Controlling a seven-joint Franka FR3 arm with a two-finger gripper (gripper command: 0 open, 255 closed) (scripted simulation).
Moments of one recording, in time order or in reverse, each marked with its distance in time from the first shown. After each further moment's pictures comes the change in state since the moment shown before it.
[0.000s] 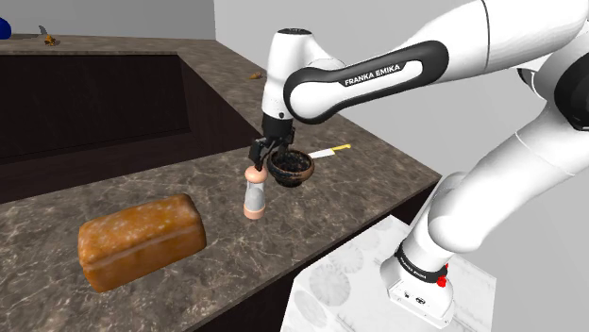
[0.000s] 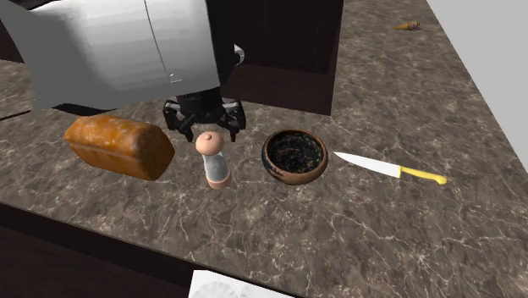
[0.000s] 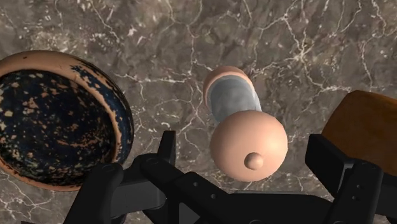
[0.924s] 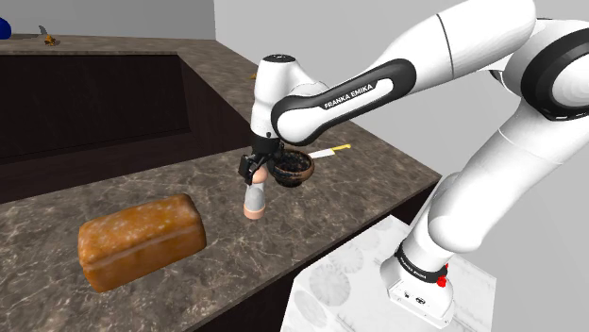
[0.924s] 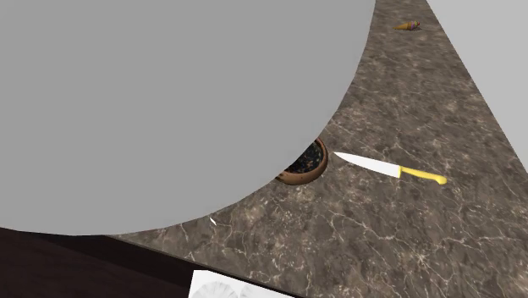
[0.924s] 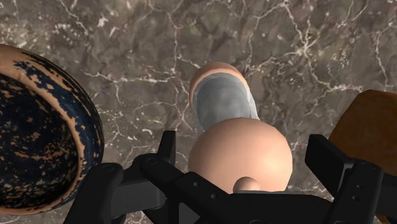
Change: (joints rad) arm -0.001 0.132 0.032 -0.007 -0.036 0.133 0.059
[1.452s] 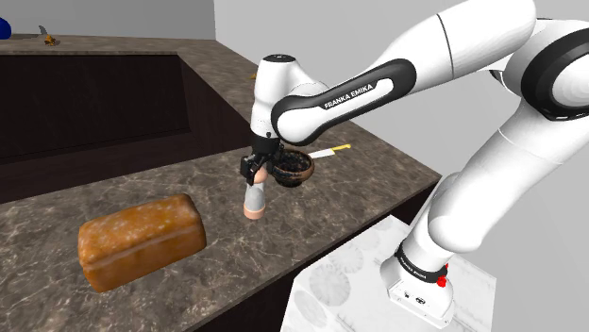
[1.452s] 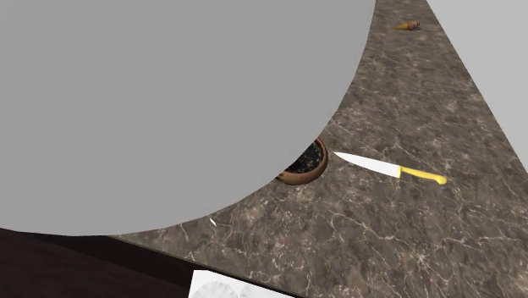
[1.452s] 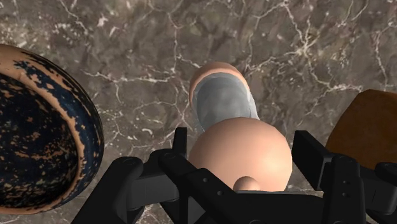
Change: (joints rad) arm 0.000 0.000 0.000 0.000 0.000 0.000 0.000
